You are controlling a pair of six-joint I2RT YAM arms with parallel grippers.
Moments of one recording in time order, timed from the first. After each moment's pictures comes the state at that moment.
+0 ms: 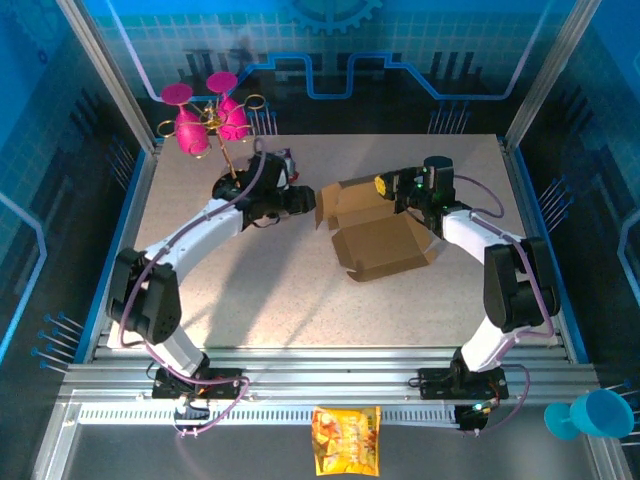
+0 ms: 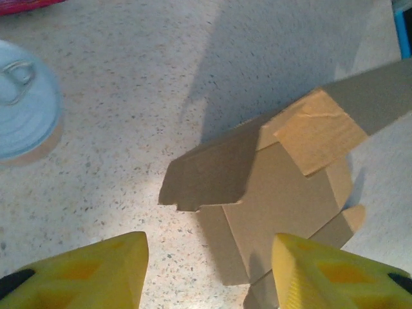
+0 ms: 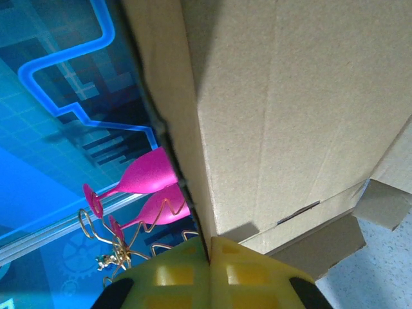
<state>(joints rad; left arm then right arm) -0.41 1.67 1.33 -0.47 0.19 -0.54 0.18 1.69 1.04 0.23 -0.50 1.65</state>
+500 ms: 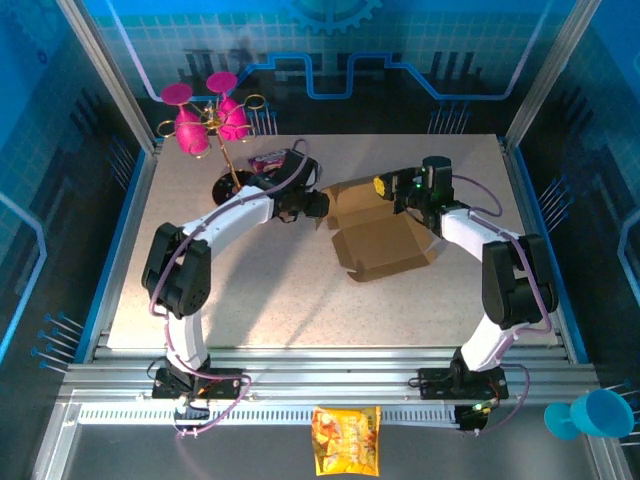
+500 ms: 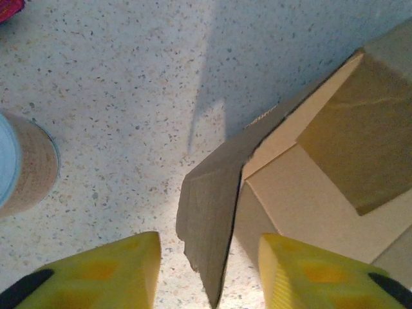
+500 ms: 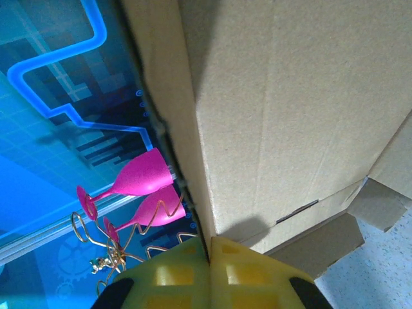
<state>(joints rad) -0.49 1.89 1.52 -0.58 0.05 -0.36 0.18 1.71 1.05 0.22 -0.51 1.64</state>
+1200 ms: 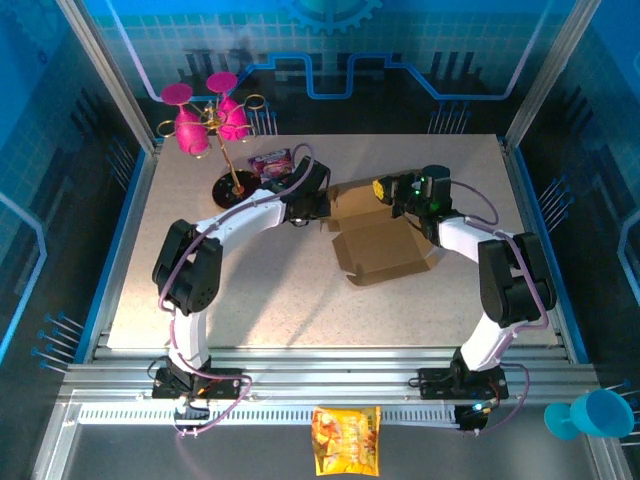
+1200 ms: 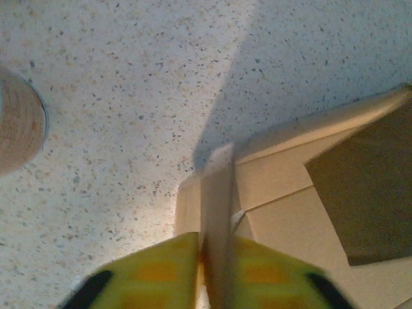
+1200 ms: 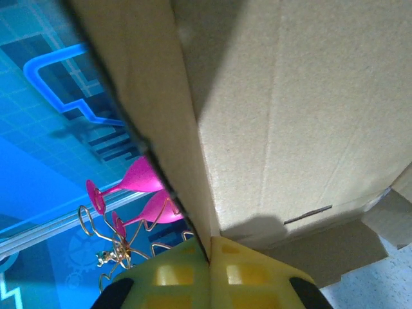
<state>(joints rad) -0.53 1.94 1.53 -0.55 -0.06 -0.65 0.19 1.72 0.95 0.42 -0.50 1.67</state>
